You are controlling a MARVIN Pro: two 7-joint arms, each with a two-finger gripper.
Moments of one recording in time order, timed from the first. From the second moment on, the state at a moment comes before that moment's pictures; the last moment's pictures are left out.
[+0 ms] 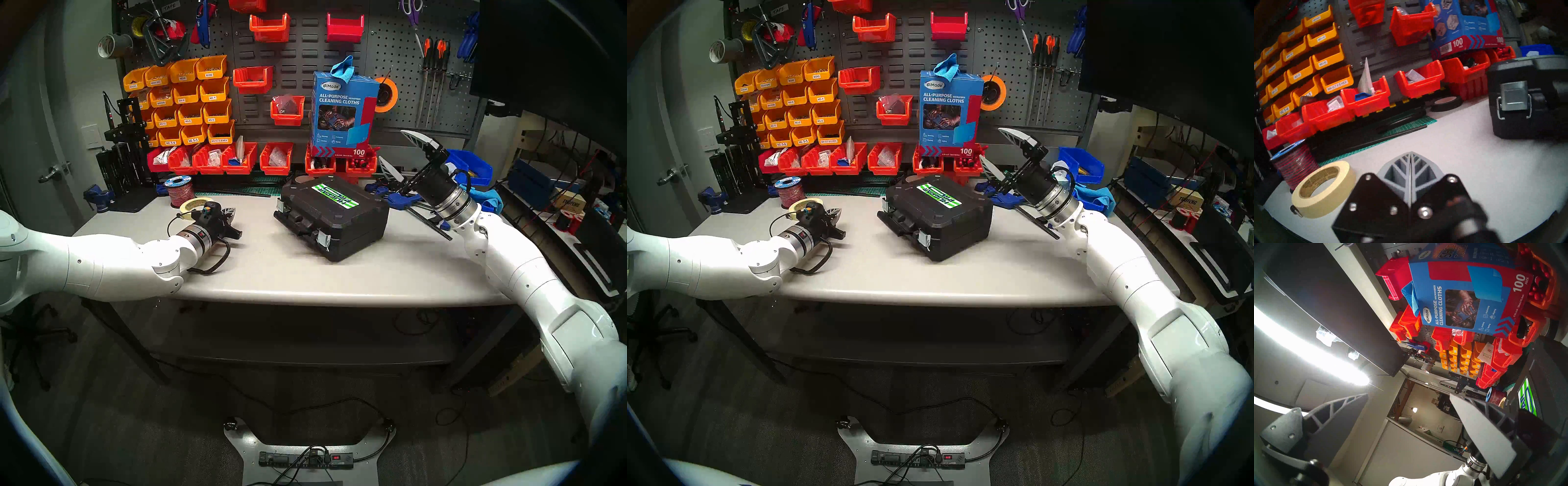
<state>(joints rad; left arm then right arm) -0.01 -0.70 0.76 -1.35 -1.36 -0.58 0.34 -0.77 -0.89 0.90 -0.96 2.10 0.81 0.88</state>
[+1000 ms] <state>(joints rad) 0.04 -0.92 0.76 -0.96 -1.09 -0.75 0.22 -0.80 -0.86 0.90 -1.01 2.13 0.77 0.87</state>
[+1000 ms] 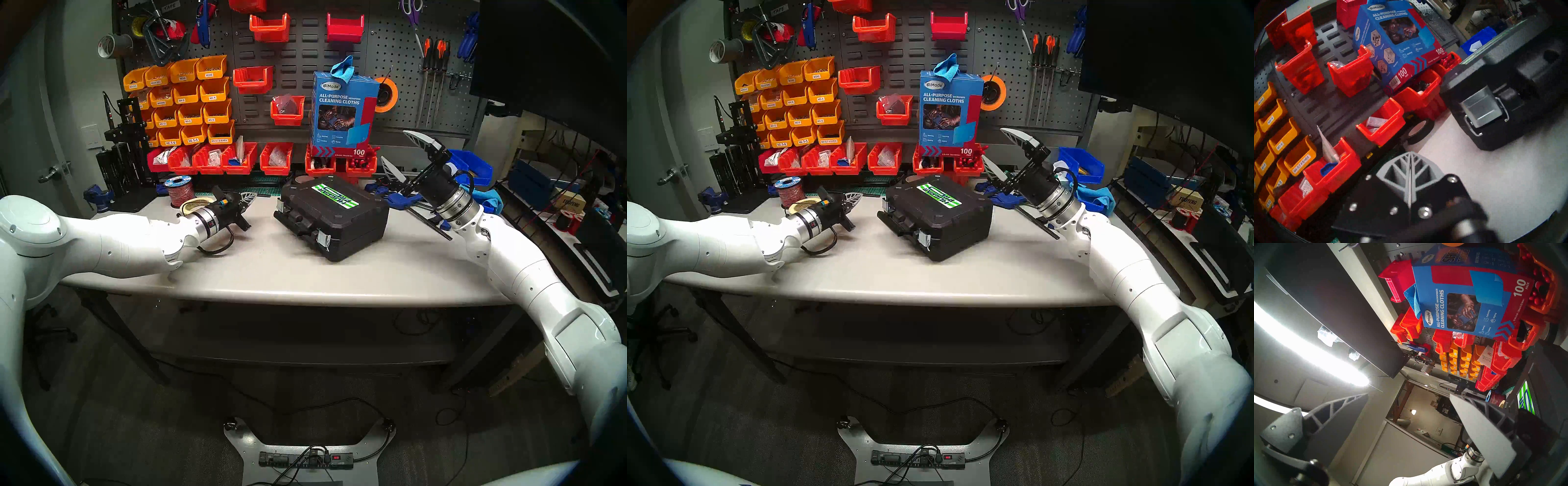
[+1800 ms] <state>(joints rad) 0.16 -1.15 0.70 -0.65 -1.12 -0.78 0.08 -0.91 -0.77 0.94 -1.16 2.18 0.67 0.79</state>
